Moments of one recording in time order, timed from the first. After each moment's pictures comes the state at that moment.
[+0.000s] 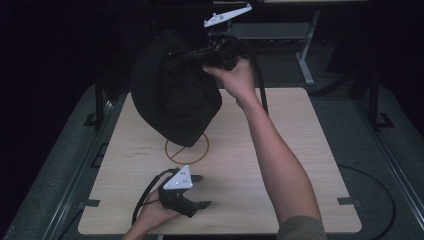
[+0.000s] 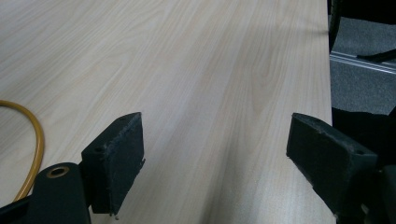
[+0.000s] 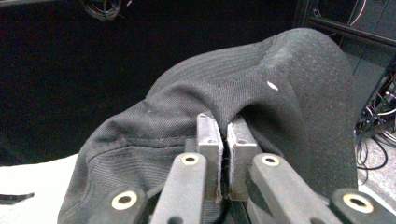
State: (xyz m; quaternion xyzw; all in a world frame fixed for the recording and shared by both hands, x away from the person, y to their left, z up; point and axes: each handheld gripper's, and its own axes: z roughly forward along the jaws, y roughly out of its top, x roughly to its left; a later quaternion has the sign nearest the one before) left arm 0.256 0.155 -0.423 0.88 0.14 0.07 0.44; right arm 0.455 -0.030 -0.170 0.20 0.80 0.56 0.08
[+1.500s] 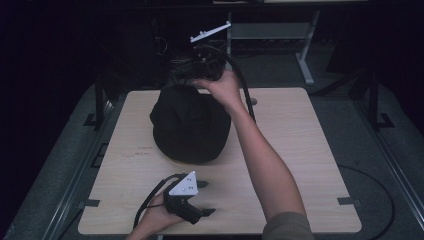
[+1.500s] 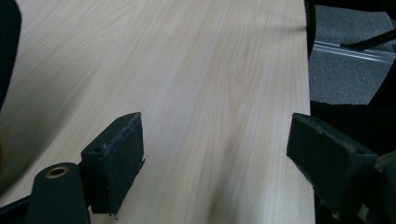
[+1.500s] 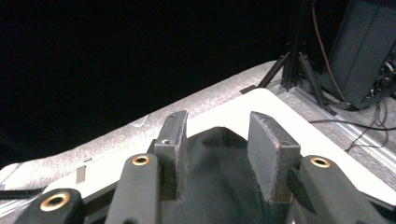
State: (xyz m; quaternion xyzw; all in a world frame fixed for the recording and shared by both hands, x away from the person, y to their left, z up) left arm 0.246 0.142 -0.428 0.89 0.11 0.05 0.44; right arm 0.479 -0.005 -0.216 0.25 0.82 0.52 0.04
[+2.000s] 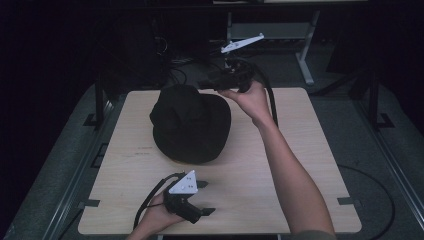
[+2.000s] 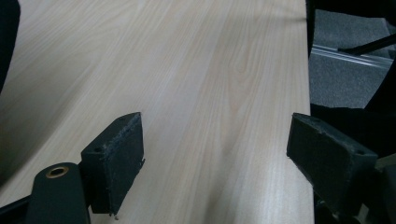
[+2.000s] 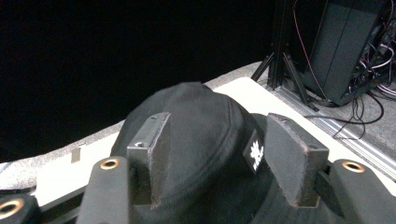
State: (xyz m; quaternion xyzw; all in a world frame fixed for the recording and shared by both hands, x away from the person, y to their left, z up) left arm 0.249 0.144 -0.431 0.89 0.13 0.04 0.44; right arm 0.451 -0.070 -0.230 0.26 0.81 0.53 0.06
